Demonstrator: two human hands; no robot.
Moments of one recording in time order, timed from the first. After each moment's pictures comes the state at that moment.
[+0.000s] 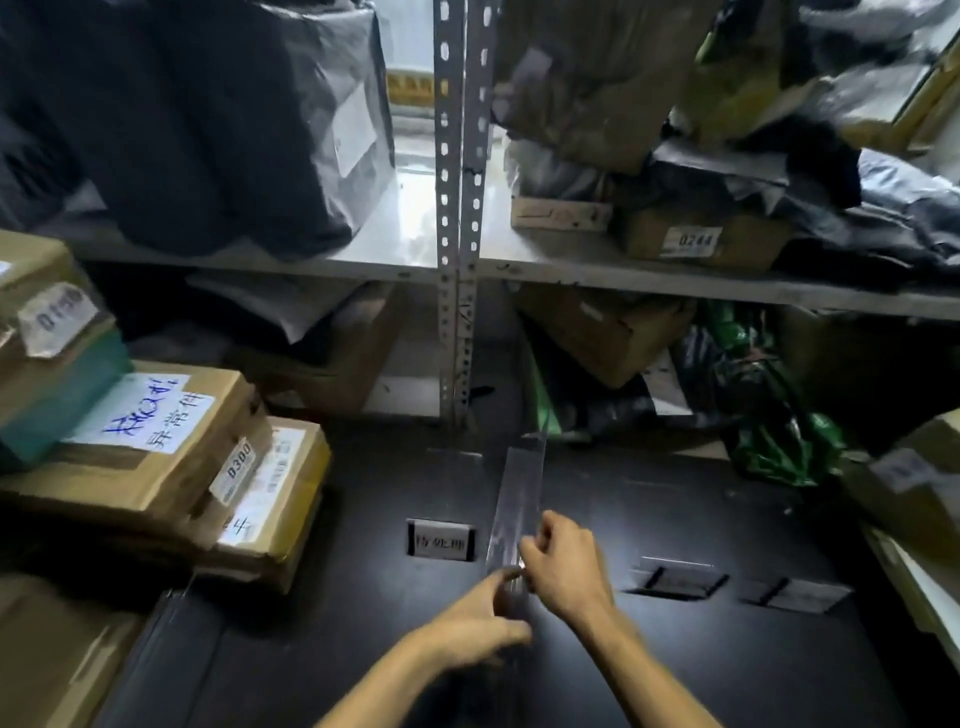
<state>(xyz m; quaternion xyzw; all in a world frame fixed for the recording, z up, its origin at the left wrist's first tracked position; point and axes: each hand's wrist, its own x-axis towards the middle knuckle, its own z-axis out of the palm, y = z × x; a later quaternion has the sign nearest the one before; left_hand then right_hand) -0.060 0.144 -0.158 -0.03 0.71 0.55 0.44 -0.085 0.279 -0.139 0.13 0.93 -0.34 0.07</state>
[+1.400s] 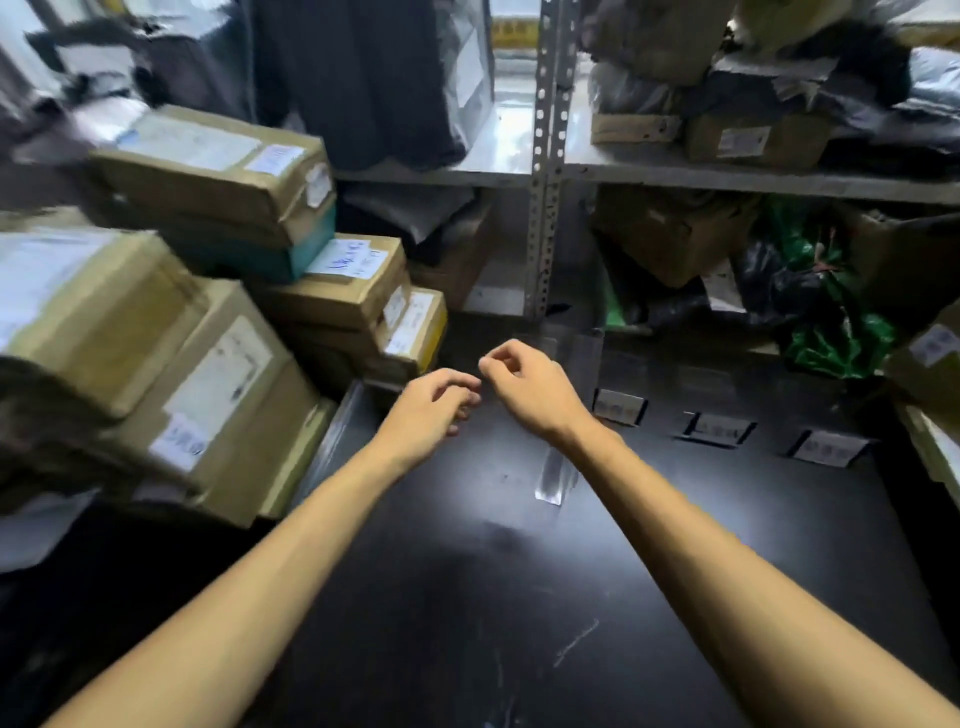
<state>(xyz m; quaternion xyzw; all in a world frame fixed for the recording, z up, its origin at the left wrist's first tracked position) 0.070 0.032 -0.008 -0.09 0.82 0.56 0.09 0.029 0.176 -0.006 -0.07 0.87 -0.48 0.10</state>
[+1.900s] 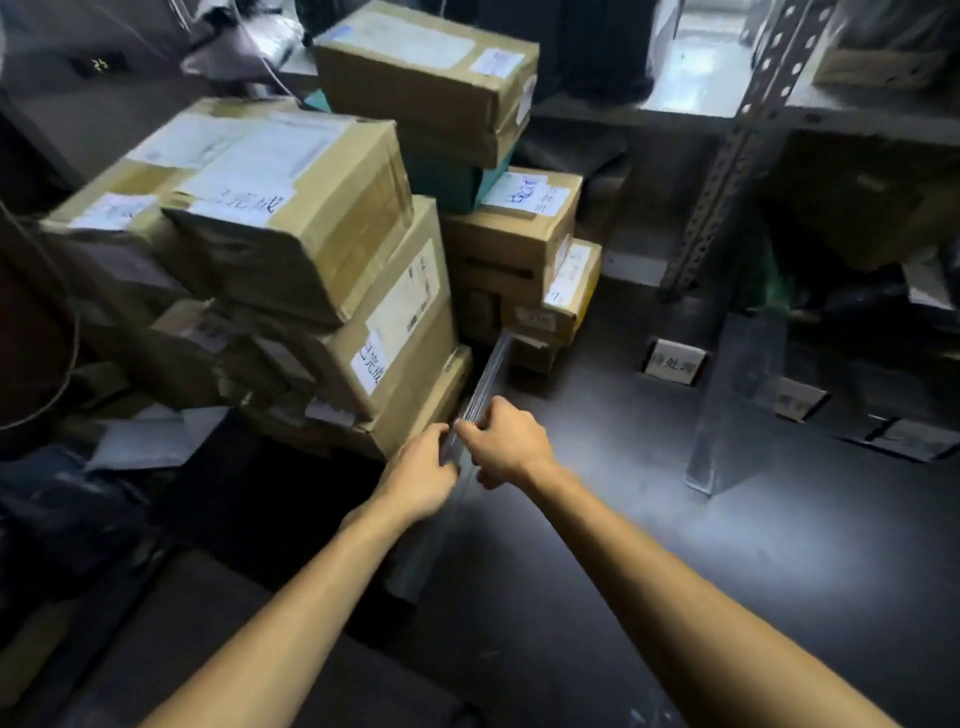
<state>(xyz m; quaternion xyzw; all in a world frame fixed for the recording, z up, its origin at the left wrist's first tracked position) 0.165 -0.148 -0.107 -0.21 0.91 0.34 0.13 0.104 -0.032 -0.094 -0.07 0.89 -0.36 0.27</state>
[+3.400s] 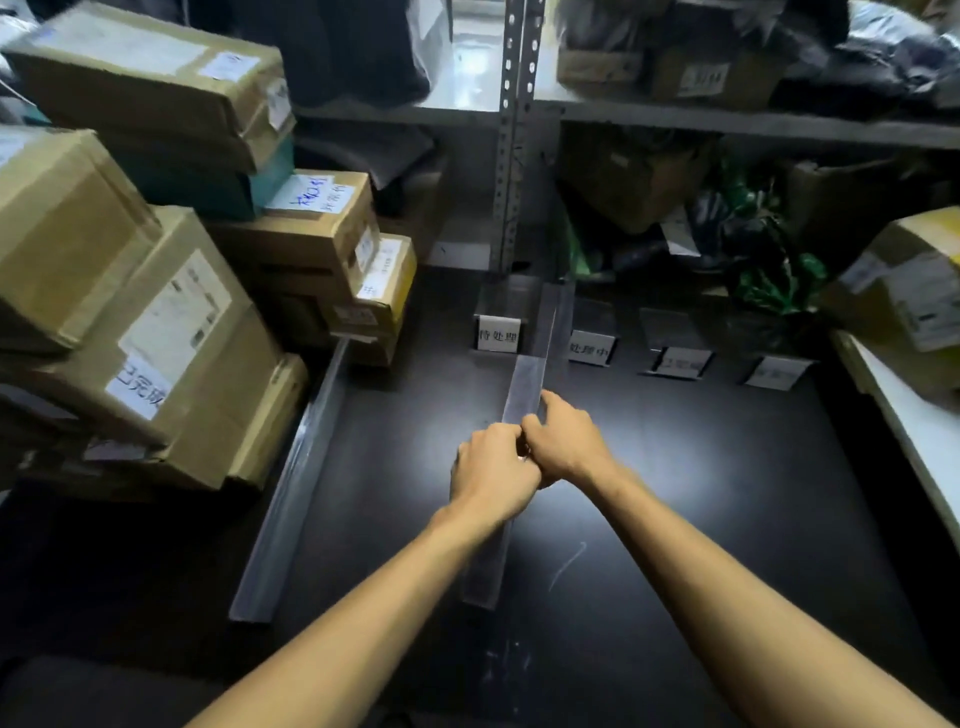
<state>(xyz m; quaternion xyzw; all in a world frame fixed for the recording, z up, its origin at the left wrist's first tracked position) 0.155 0.100 -0.085 -0.05 0.92 0.36 0.13 0.118 0.202 -0.084 0.09 0.93 -0.31 0.17</state>
